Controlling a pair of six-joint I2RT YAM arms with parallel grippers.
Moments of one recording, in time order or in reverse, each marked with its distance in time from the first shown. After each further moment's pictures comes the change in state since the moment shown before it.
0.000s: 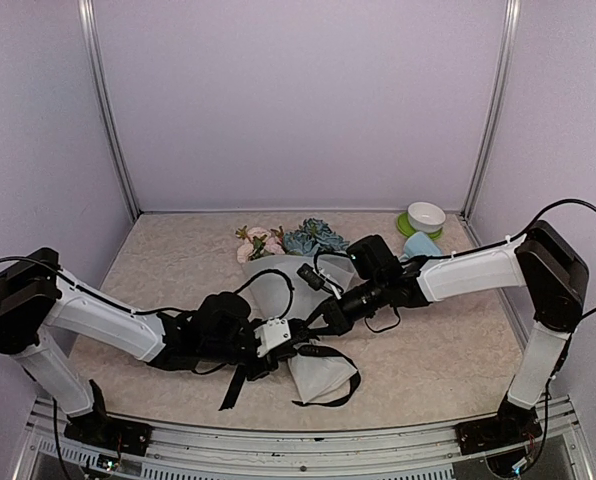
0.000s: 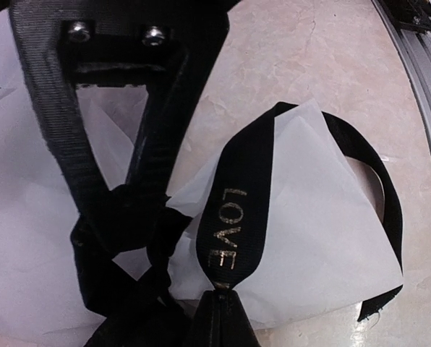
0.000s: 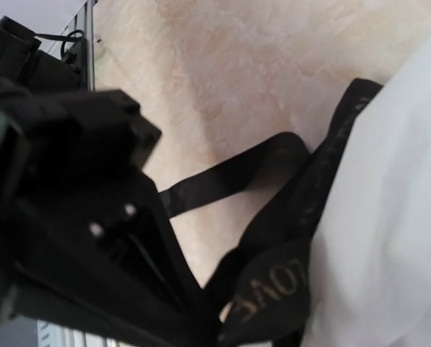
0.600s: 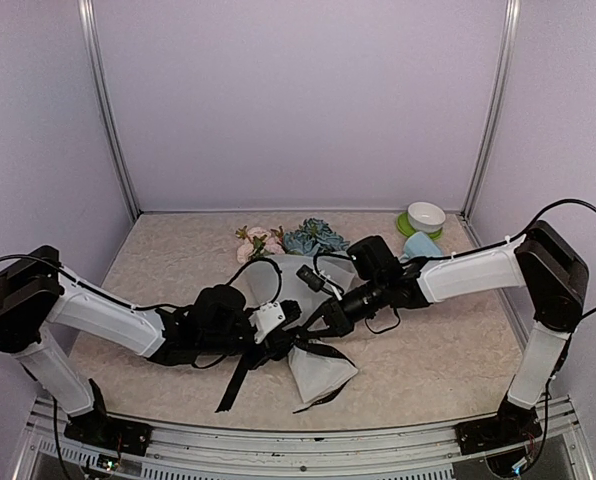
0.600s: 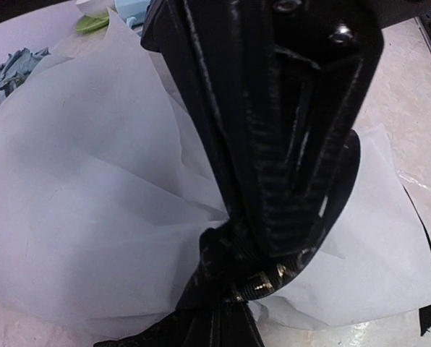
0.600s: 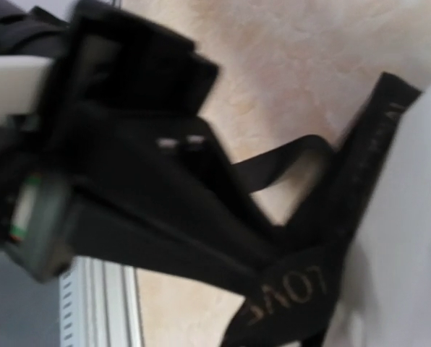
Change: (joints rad) left arm 0.057 -0.021 -0.022 0.066 -0.050 -0.098; right arm 0.000 0.000 -0.008 0.015 -0.060 -0.001
